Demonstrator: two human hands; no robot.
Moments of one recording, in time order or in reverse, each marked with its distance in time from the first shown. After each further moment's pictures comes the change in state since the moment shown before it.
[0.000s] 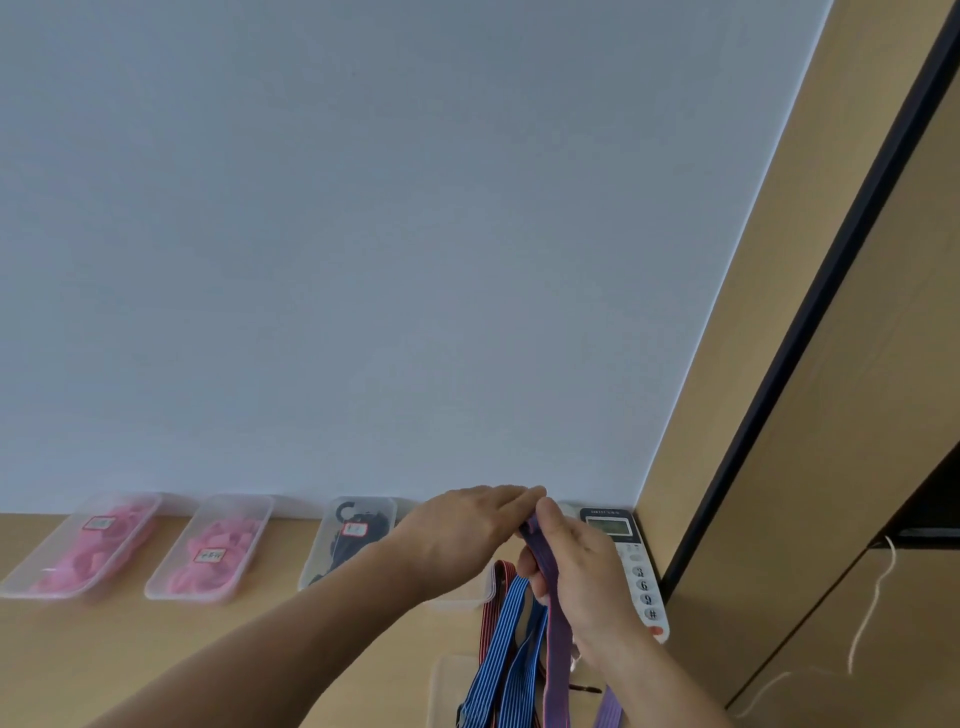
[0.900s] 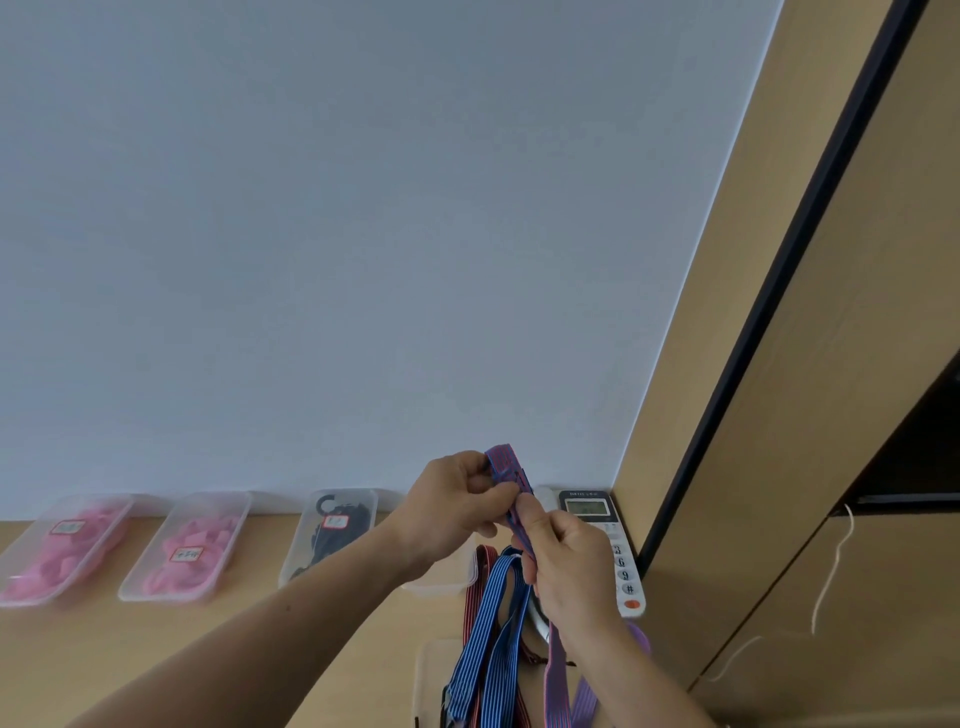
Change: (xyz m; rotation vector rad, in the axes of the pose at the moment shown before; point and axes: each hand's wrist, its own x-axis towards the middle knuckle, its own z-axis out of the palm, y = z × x) left_hand 0.013 0.014 0.000 -1.212 0.102 -0.639; right_hand -0.006 0.013 -0.004 -0.207 0.229 -0.134
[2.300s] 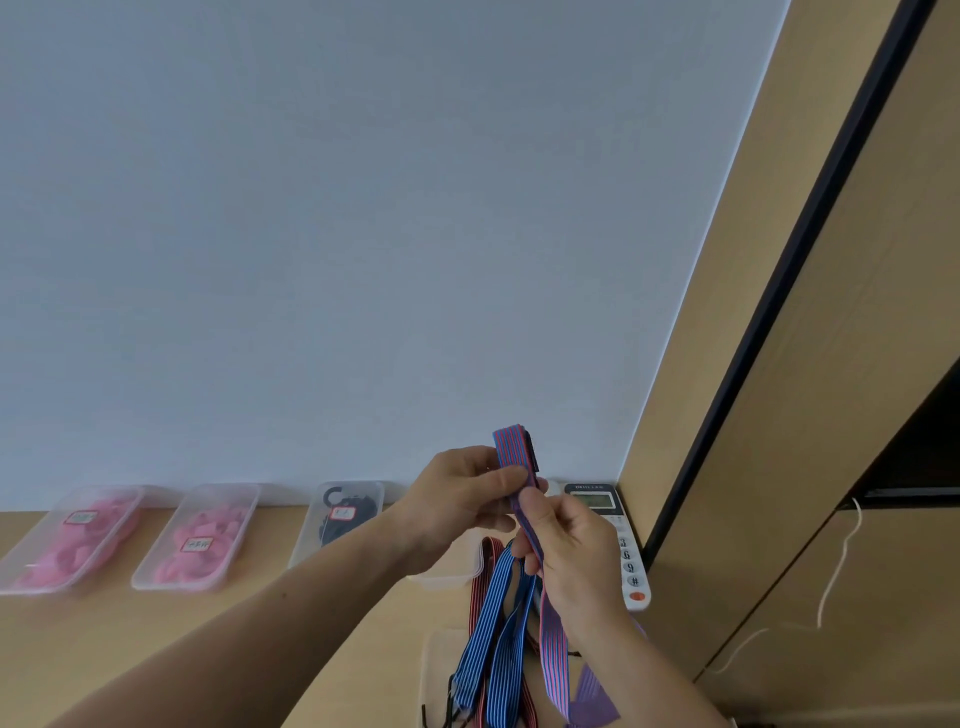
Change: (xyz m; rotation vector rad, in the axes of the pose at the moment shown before) left_hand -0.009 0.015 0.002 -0.223 -0.094 -0.086; right_hand -0.004 -0.001 0.002 0.178 -0.020 -0.051
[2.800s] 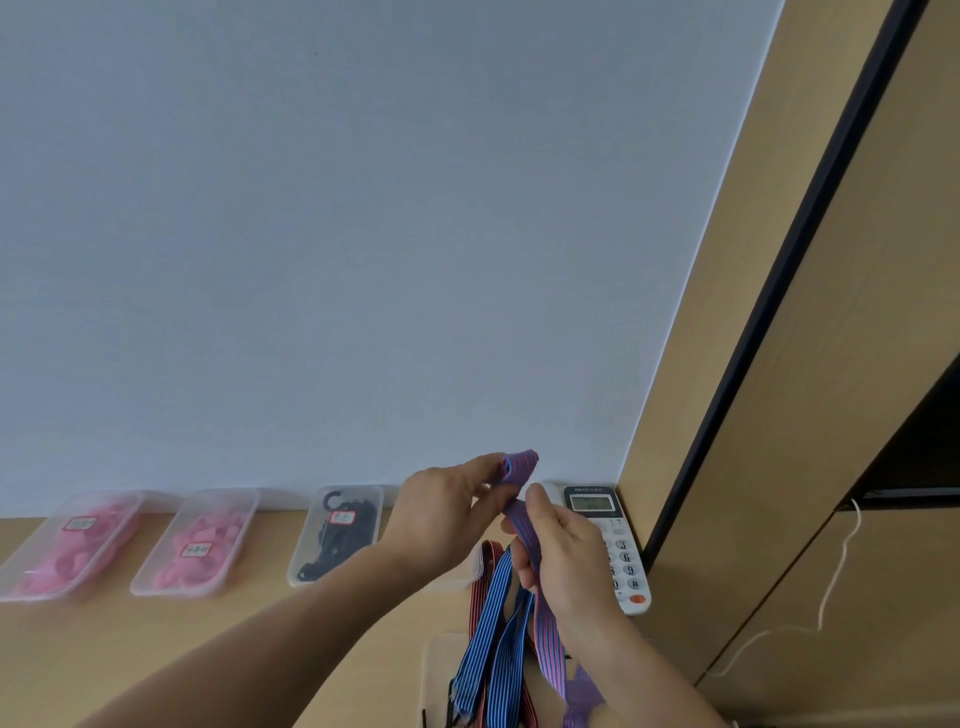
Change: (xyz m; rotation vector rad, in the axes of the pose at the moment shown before) left_hand 0.003 -0.026 -0.009 0.962 0.367 0.577; right_hand 0.000 -0.003 0.003 0.048 -0.061 0.205
